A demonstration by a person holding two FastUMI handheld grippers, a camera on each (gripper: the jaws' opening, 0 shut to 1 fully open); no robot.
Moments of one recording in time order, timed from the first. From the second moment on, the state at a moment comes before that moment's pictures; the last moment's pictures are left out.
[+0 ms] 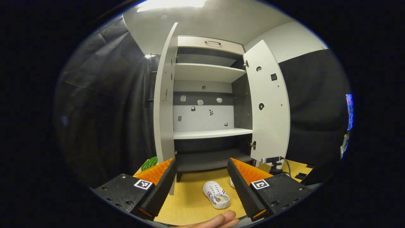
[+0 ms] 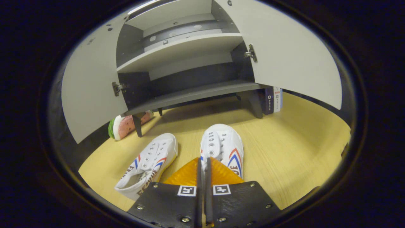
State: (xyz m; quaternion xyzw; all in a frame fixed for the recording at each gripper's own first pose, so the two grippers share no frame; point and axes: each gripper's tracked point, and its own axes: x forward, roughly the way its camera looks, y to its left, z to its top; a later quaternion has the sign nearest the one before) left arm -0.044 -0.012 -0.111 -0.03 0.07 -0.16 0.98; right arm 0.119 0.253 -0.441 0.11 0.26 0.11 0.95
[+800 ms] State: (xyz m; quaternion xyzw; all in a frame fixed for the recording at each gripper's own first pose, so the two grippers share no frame) left arm -0.036 -0.025 -0.150 -0.04 0.11 -0.17 0.98; right arm 0.136 0.257 -0.469 0.07 0.34 0.07 0.94
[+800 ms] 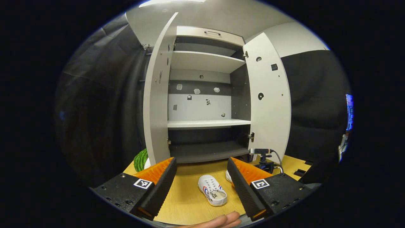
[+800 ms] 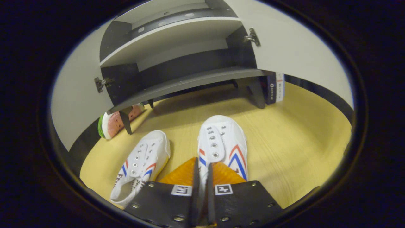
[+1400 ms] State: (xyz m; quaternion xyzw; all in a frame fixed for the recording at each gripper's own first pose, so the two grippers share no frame) left arm -0.012 -0.031 -0.188 -0.03 0.14 -0.18 0.97; right arm 0.130 0.258 -0.363 0.07 0.18 0.13 0.97
